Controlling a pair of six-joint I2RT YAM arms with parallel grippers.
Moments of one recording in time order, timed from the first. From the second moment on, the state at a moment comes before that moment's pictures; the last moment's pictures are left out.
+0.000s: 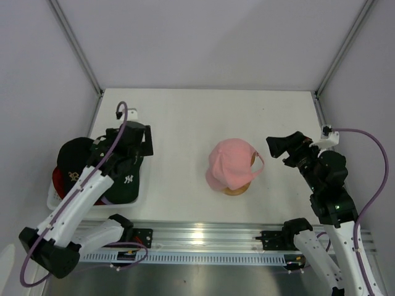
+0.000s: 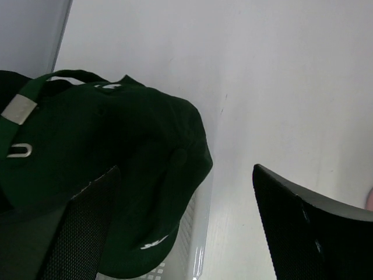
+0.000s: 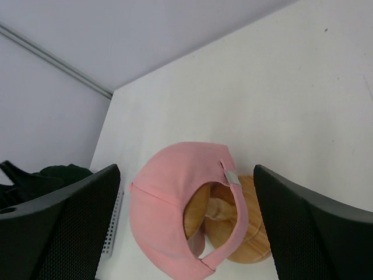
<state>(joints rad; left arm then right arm) -0.47 0.97 1.07 -0.81 -0.59 -0.36 0.23 0.54 0.82 -0.43 -0.05 0.67</state>
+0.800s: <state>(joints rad) -0.43 1.08 1.28 -0.98 -0.55 -0.23 0.23 0.66 0.91 -0.45 0.01 0.59</state>
